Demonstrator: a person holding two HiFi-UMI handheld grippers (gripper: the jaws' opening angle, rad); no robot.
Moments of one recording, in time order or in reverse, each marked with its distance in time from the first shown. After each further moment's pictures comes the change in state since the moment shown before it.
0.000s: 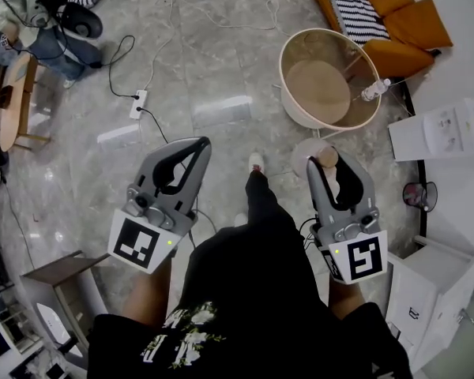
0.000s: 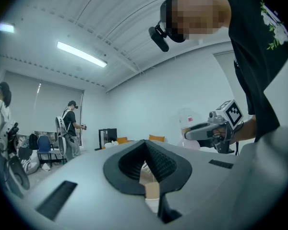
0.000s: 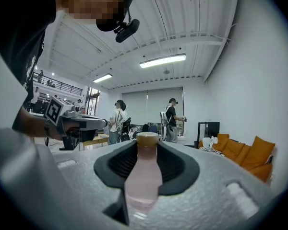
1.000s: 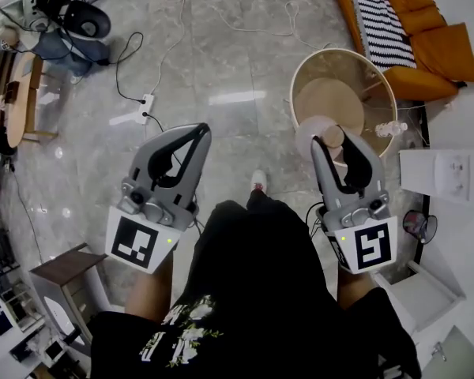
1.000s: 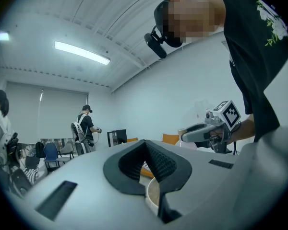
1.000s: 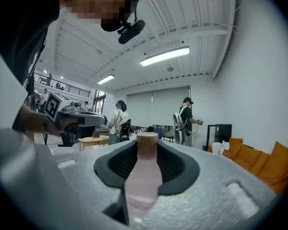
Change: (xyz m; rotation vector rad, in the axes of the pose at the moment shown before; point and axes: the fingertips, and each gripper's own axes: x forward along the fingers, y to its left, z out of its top) left arm 0.205 0.149 0.018 0.063 0.010 0.096; right arm 0.211 -0.177 0.006 -0.012 -0.031 0.112
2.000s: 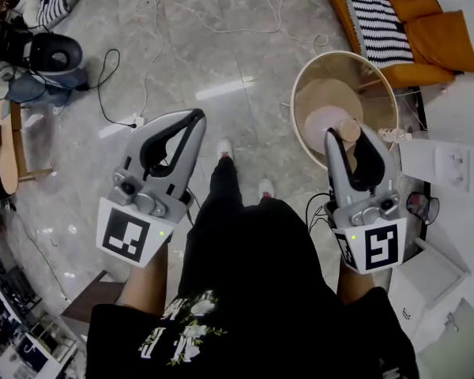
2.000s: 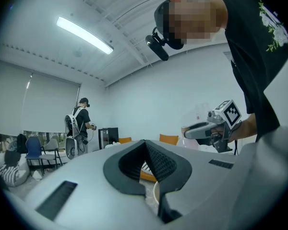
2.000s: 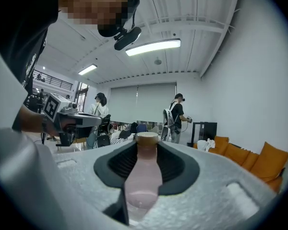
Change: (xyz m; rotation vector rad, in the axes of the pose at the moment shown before) left arm 0.134 0.212 -0.043 -0.061 -0.010 -0.156; right arm 0.200 -0.088 -0.008 -0.001 0.081 -0.204
